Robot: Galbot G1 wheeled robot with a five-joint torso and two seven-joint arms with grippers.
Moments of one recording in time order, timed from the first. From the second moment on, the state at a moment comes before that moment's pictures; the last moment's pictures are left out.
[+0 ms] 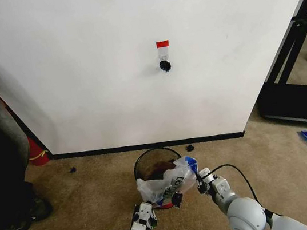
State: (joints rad) left arm 1.32 -0.96 0.24 -1.89 -0.39 0.21 -0.55; right arm -1.16 0.88 -0.14 1.89 0.51 -0.41 0.41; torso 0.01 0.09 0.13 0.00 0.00
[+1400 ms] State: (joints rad) left arm 1.56 -0.79 0.07 -2.19 -0.26 0.11 -0.50; right arm -1.34 0.77 0.01 2.09 0.51 -0.37 0.41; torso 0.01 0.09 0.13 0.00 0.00
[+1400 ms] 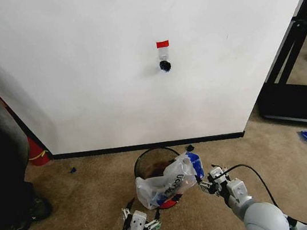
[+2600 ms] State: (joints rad) left arm 0.27 -0.79 0.58 -1.57 -1.01 0.51 0.11; right arm -1.79 1.17 0.47 2.06 0.19 0.40 0.14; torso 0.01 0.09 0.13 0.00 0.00
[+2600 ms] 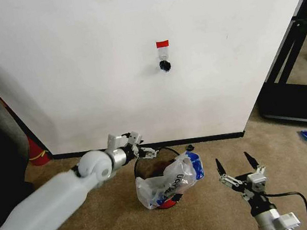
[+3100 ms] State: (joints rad) left arm 0.13 -0.87 0.77 -1.35 -0.87 0.56 0.28; right arm -1.82 1.17 0.49 2.09 0.19 0.39 0.15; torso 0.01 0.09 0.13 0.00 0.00
